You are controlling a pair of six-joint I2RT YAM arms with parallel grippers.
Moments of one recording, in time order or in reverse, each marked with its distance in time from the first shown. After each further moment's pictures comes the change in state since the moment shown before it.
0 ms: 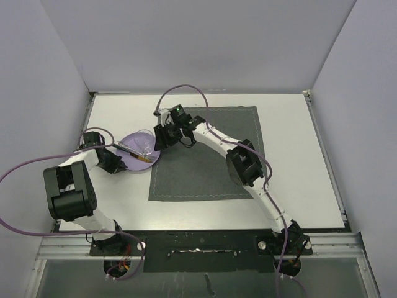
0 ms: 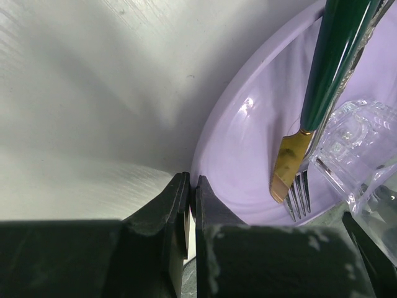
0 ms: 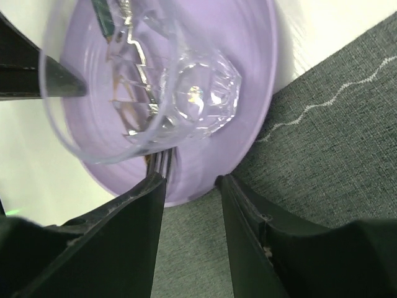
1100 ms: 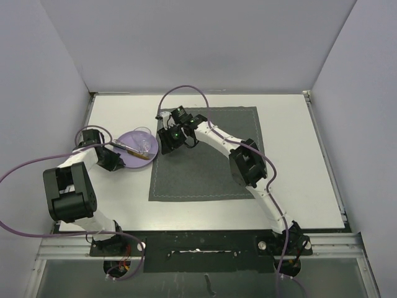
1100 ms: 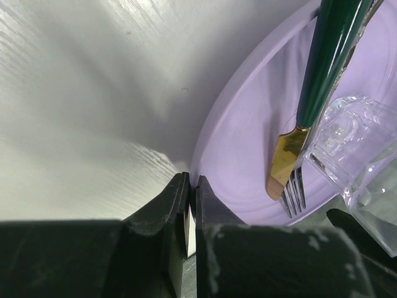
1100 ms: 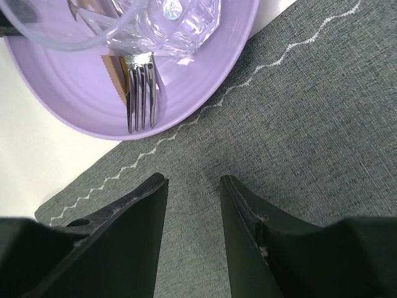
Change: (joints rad) left arm -0.004 -0.015 0.035 -0.024 -0.054 -0.060; right arm -0.001 -0.077 -0.071 -0.143 0.097 -0.117
